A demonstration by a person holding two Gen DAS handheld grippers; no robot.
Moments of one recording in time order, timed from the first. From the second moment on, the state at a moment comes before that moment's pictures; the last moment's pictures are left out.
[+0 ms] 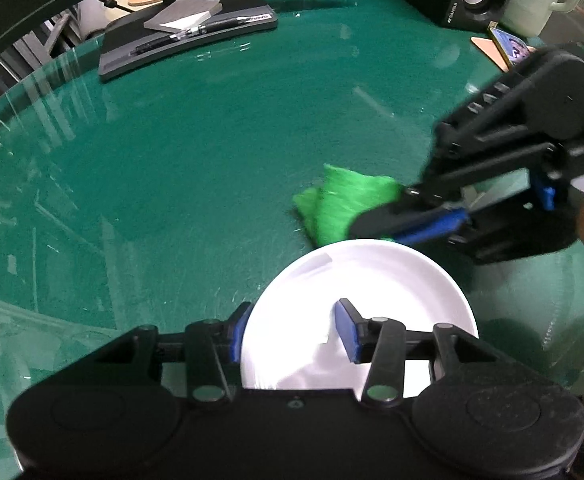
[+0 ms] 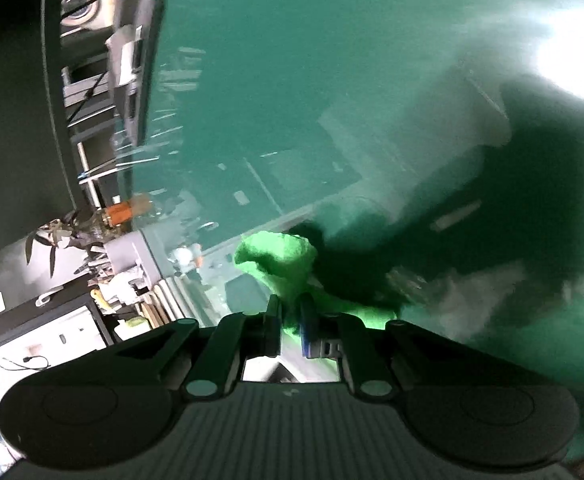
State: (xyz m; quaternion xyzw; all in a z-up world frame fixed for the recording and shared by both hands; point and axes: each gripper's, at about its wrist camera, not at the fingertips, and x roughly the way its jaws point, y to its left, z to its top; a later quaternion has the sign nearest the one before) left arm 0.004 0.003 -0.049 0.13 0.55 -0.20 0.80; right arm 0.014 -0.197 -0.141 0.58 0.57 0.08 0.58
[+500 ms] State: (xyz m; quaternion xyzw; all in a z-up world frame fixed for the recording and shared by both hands) left arm 0.005 -0.001 -0.055 0.17 0.51 -0.28 0.79; right arm -0.007 -0.195 -0.136 0.59 0.53 0.03 0.61
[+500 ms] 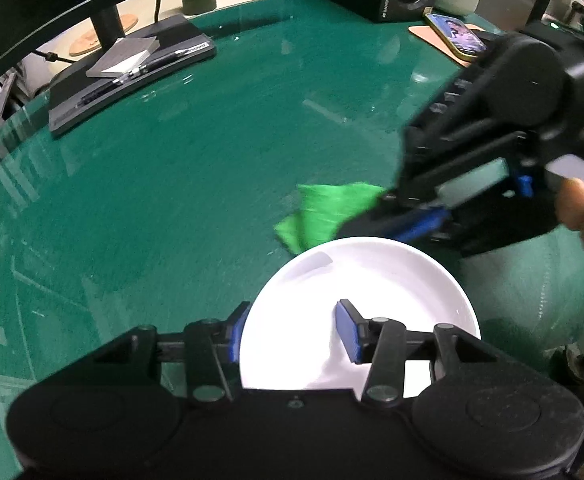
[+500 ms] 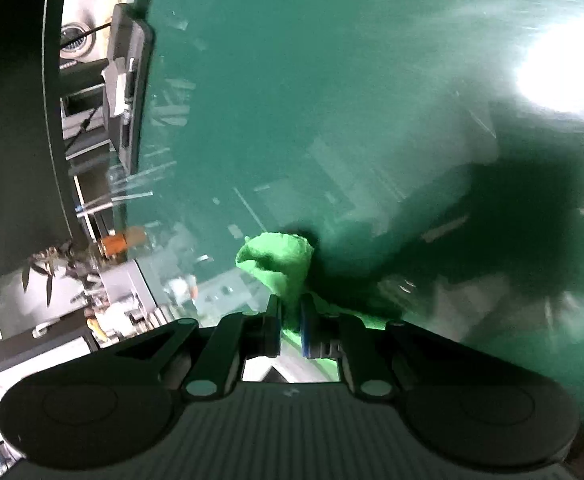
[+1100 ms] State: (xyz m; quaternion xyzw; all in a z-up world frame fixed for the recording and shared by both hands) left arm -0.012 0.023 -0.039 0.14 0.52 -0.21 0.82; right arm -0.051 -0.217 -0.140 0.65 0.50 0.02 0.57
